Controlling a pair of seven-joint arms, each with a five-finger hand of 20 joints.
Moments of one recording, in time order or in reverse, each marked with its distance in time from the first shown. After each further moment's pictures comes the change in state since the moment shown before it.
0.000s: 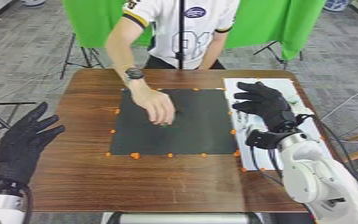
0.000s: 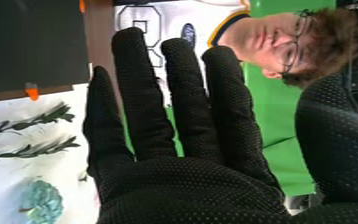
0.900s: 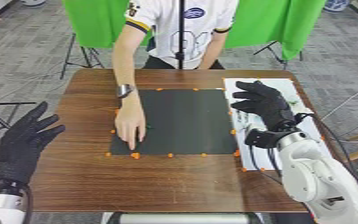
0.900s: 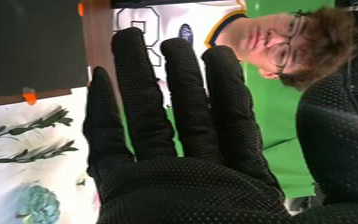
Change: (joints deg) left arm -0.2 0.0 0.1 0.0 0.0 0.0 0.1; right arm 0.8 0.0 -0.6 0.0 0.0 0.0 0.0
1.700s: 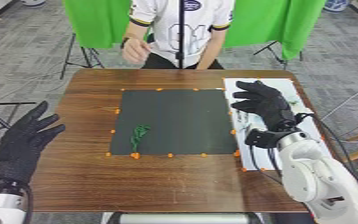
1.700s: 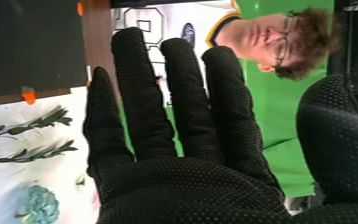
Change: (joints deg) left arm -0.3 0.0 0.2 0.0 0.0 0.0 0.1; right arm -0.1 0.0 0.1 0.0 0.0 0.0 -0.1
